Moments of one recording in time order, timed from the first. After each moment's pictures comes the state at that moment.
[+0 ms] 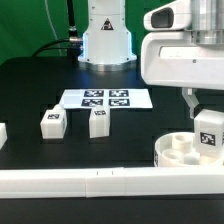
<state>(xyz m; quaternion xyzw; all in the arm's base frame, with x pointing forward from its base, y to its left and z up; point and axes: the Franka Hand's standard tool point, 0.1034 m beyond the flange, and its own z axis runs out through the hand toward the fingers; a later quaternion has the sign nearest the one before) 0.633 0.112 0.082 -0.93 0.37 -0.03 0.05</state>
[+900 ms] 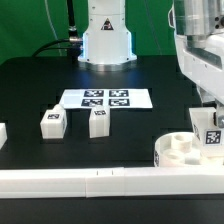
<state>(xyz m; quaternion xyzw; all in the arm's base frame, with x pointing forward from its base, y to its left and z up) 0.630 0.115 0.080 -0.70 0.71 0.02 0.08</state>
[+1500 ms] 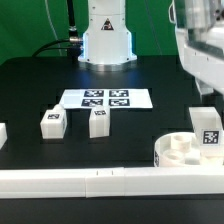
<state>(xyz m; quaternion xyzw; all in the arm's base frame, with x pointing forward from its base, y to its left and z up) 0.633 0.119 0.099 -0.72 0.69 0.02 0.10</state>
